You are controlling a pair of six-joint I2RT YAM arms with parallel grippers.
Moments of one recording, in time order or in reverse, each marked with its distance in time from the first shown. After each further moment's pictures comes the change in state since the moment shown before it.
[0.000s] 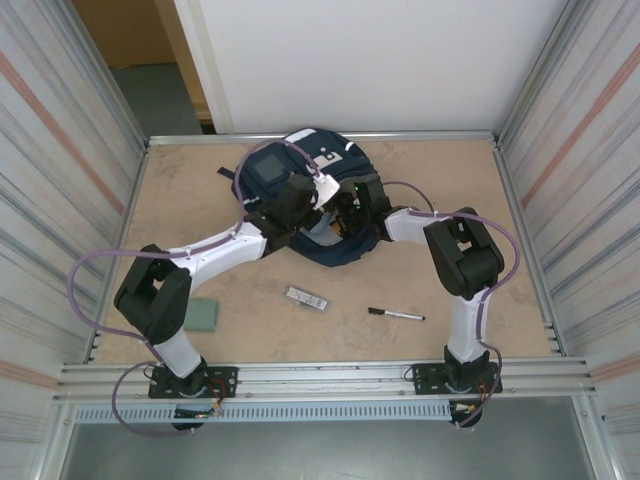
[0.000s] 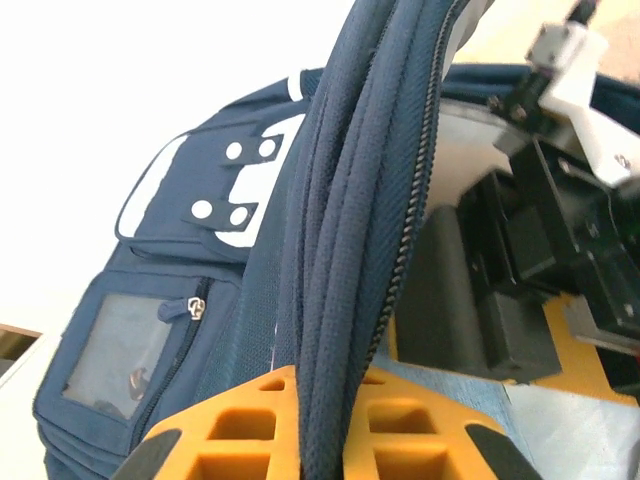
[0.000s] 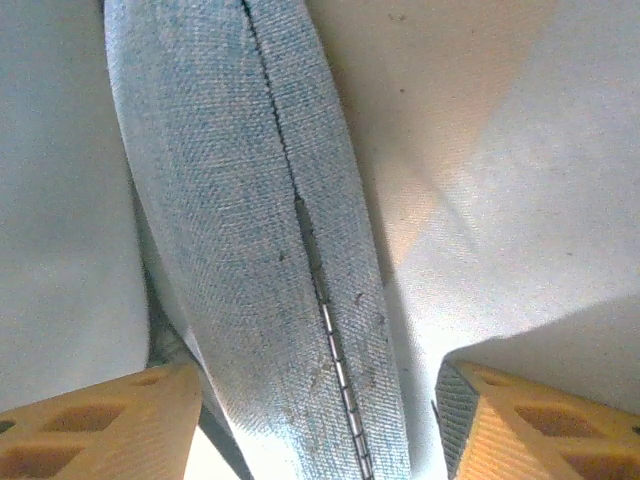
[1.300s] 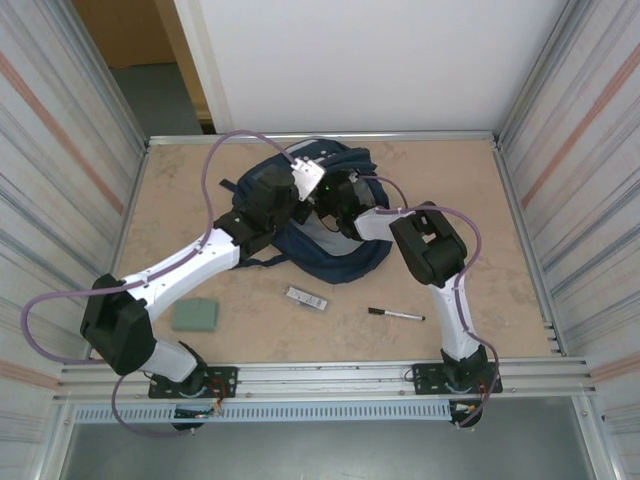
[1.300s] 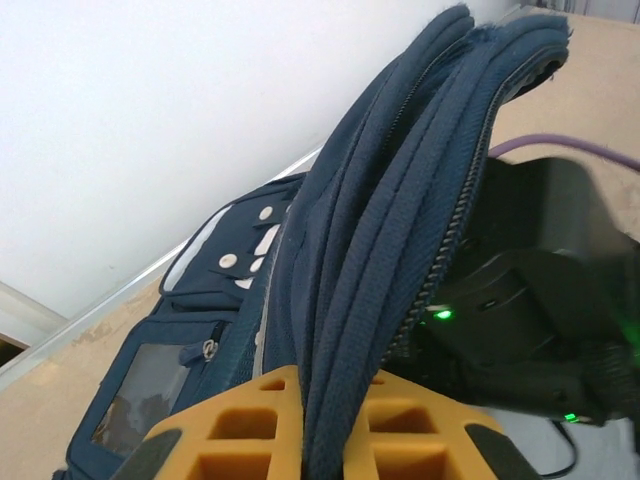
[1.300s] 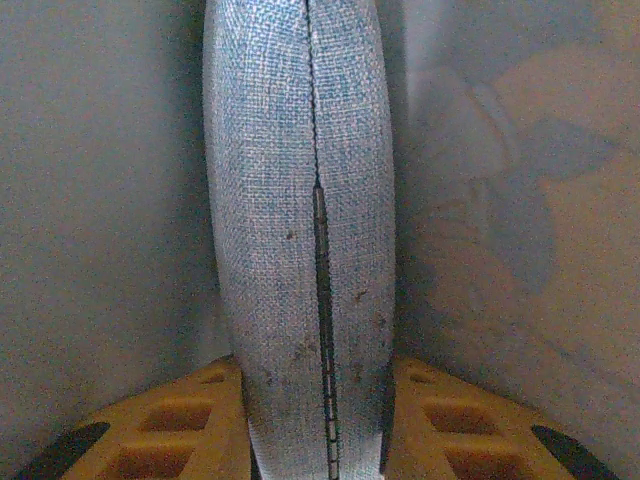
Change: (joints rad) left arm -0.003 -0.219 -0.034 -0.055 0.080 -0.150; right arm 0.115 0.262 0.258 0.324 0.401 0.184
